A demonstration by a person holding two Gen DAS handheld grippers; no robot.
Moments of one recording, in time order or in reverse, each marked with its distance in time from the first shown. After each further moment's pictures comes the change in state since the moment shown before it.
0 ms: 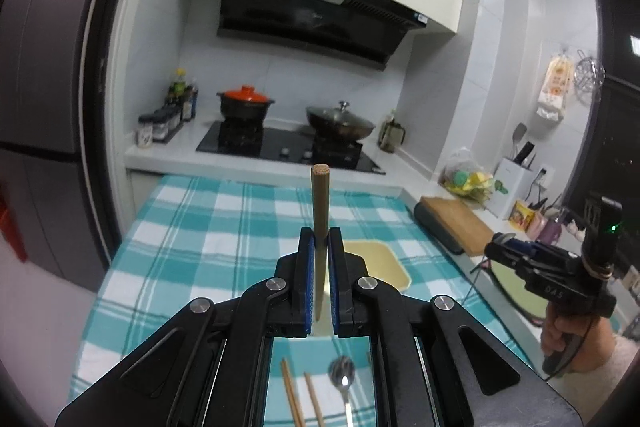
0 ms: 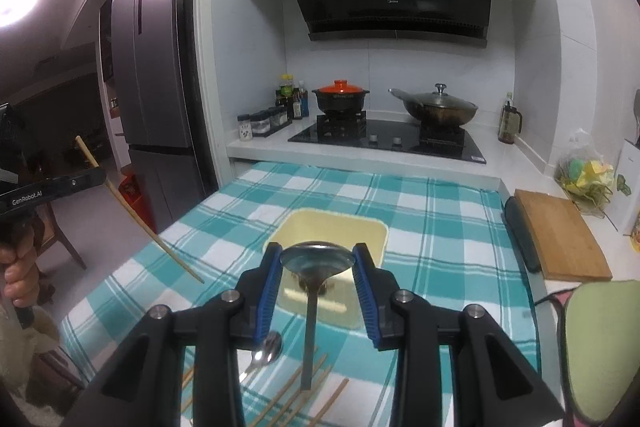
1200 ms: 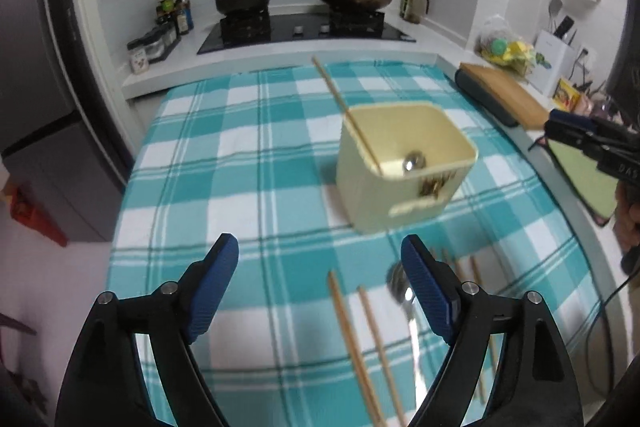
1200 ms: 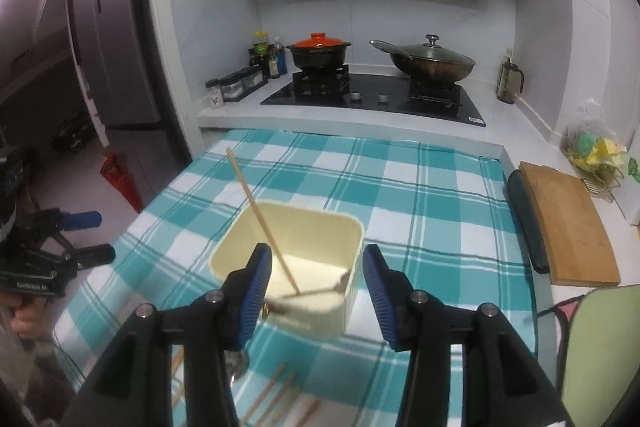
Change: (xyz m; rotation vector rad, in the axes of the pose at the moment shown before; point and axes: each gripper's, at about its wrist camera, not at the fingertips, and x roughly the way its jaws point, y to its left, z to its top) left arm 0.071 0.013 -0.081 0.147 0.471 0.151; right arm 0.077 -0.042 0.013 0.028 0.215 -0.025
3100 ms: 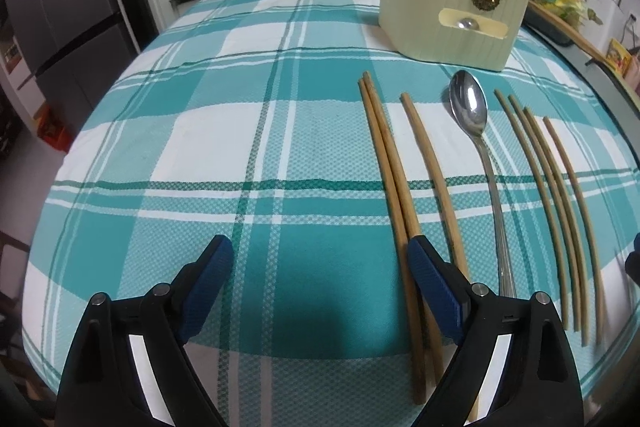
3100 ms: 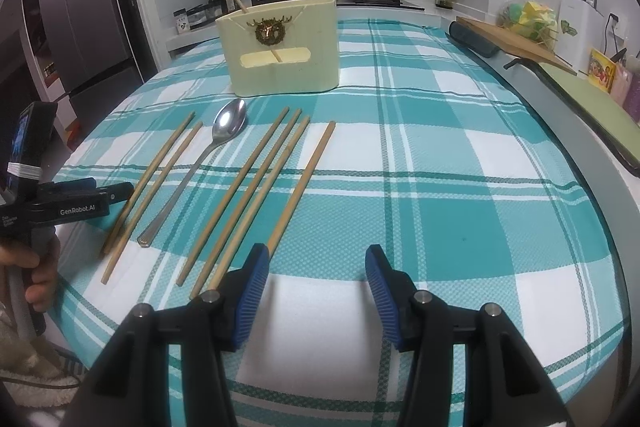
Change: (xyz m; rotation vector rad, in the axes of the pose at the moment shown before) left arm 0.079 -0.024 -0.168 -0.117 0.105 0.152; right arm -0.036 0.067 -0.275 0.174 0.118 -0.158
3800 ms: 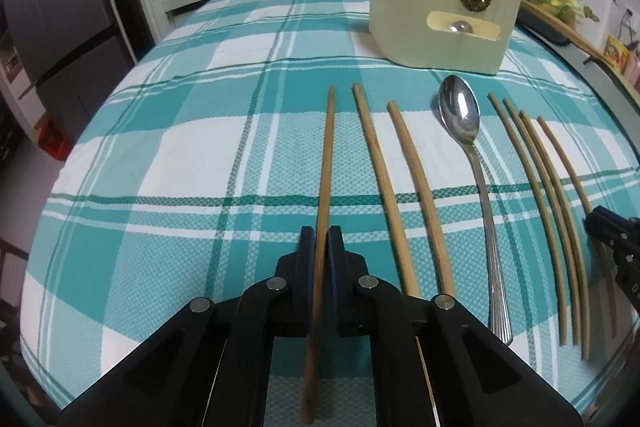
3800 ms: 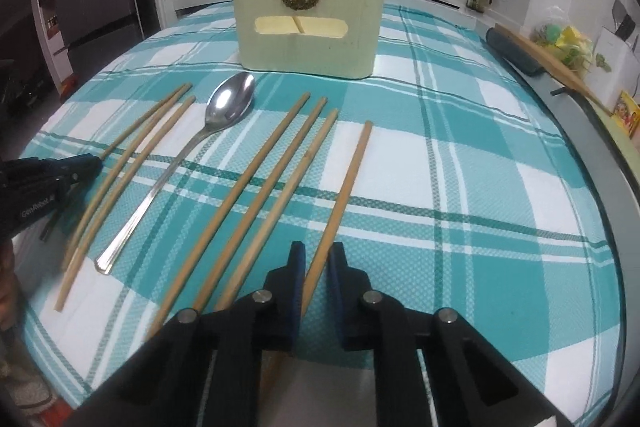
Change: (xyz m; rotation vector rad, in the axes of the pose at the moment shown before) left arm 0.002 -0.012 0.002 -0.003 -0.038 0.011; right arm 0.065 0.027 0.028 -0.127 0.077 -0.058
